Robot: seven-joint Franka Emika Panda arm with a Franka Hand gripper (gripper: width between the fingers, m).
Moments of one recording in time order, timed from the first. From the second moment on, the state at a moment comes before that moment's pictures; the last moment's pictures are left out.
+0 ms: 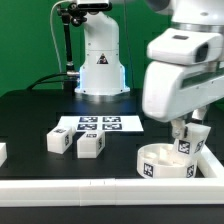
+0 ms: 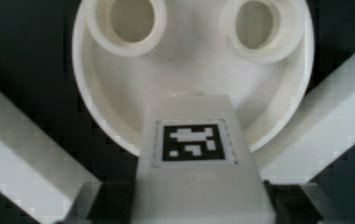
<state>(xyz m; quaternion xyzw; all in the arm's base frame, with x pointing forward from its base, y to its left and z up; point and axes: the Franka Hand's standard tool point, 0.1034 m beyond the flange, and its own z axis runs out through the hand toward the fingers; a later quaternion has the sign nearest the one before) 0.615 0.099 0.076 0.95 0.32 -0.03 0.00</state>
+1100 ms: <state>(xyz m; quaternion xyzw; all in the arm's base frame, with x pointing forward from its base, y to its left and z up) 0.607 0.071 0.108 0.98 0.17 -0.04 0.00</state>
